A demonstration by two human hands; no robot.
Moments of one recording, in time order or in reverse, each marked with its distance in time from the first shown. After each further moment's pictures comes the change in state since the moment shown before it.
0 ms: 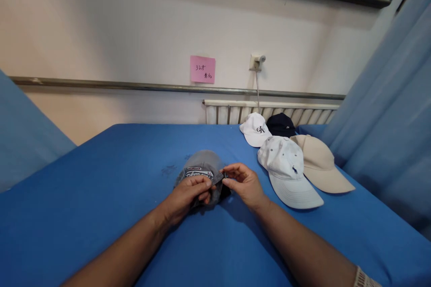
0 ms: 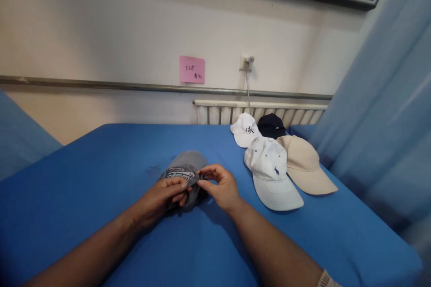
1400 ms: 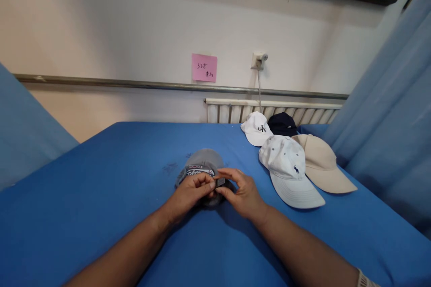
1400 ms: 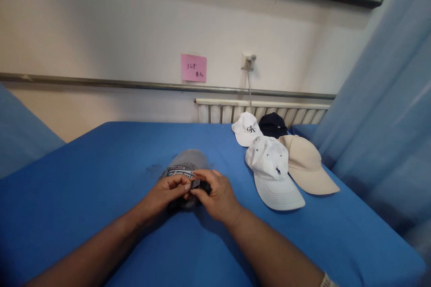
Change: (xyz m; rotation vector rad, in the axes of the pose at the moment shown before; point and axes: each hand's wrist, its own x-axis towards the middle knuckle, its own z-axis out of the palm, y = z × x) left_hand -0.002 -0.003 0.003 0.071 0.041 0.061; right_hand -0.016 -0.008 0.005 -0.579 -0.131 -0.264
